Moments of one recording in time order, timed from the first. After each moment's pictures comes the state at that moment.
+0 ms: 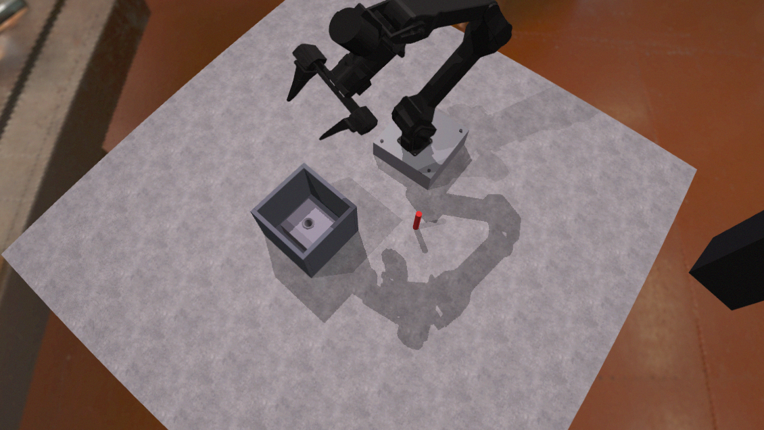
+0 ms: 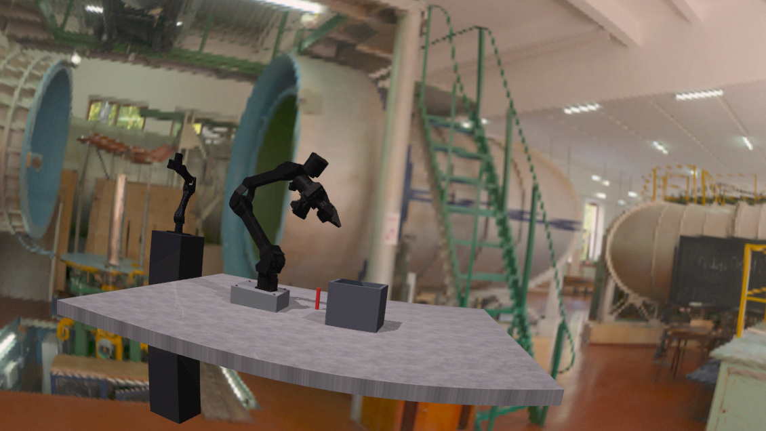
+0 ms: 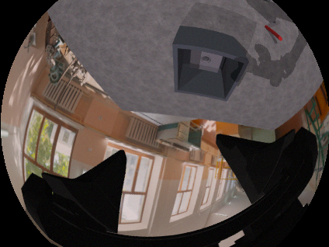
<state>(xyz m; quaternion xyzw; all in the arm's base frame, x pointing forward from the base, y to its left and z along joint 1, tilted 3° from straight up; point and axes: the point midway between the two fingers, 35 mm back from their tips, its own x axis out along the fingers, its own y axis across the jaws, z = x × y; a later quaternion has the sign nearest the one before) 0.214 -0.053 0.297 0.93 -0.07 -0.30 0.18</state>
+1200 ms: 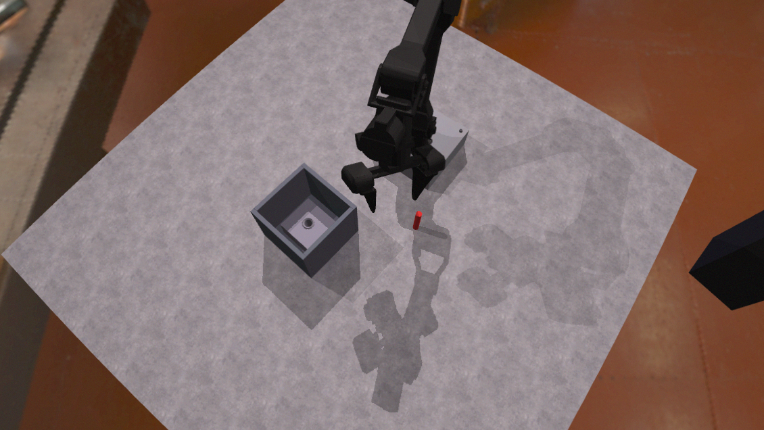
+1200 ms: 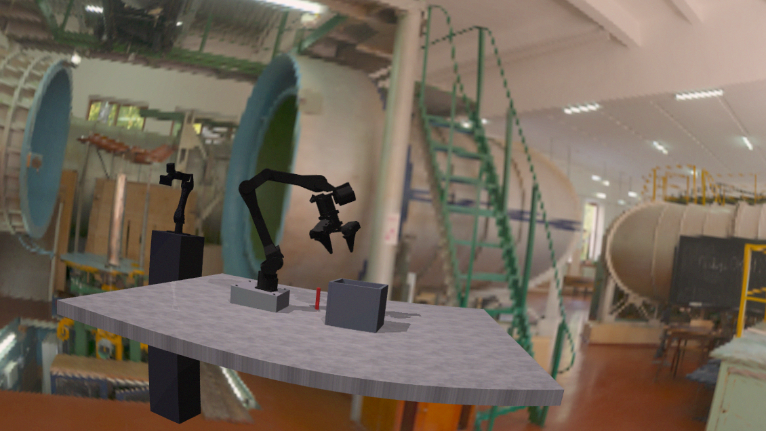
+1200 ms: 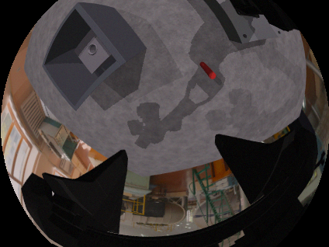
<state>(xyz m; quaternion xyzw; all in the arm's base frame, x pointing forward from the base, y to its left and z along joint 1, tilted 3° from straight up) 0.199 0.129 0.199 0.73 0.43 -0.36 0.38</state>
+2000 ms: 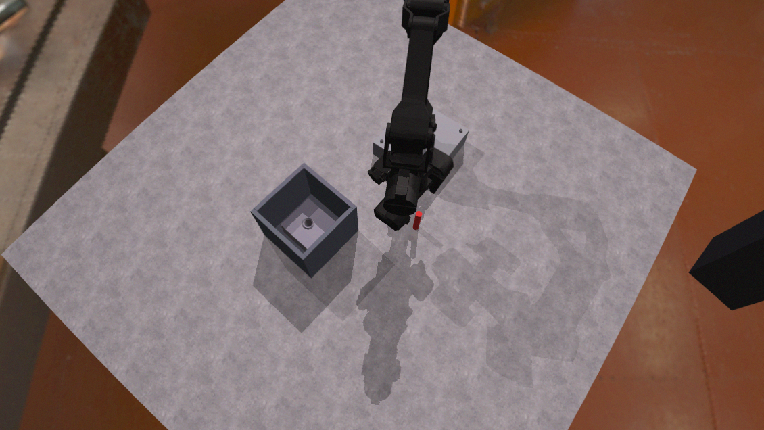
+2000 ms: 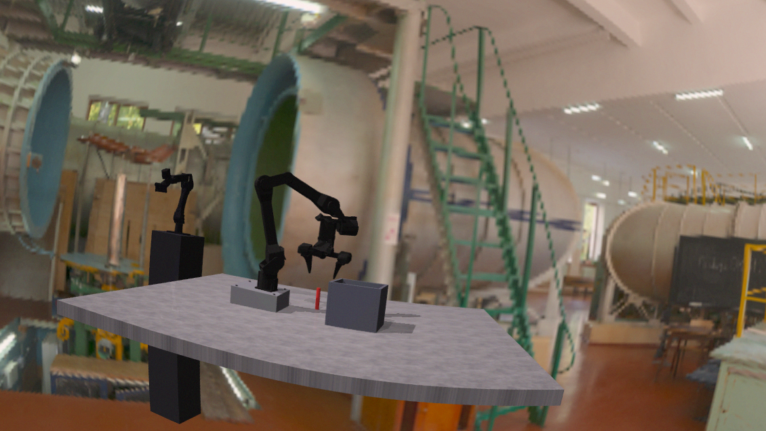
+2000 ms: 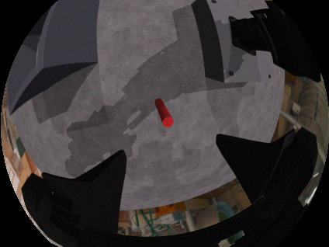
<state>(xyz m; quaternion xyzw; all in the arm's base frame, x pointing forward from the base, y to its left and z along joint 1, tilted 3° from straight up) 0.148 0.148 0.106 0.51 0.58 -0.43 0.47</state>
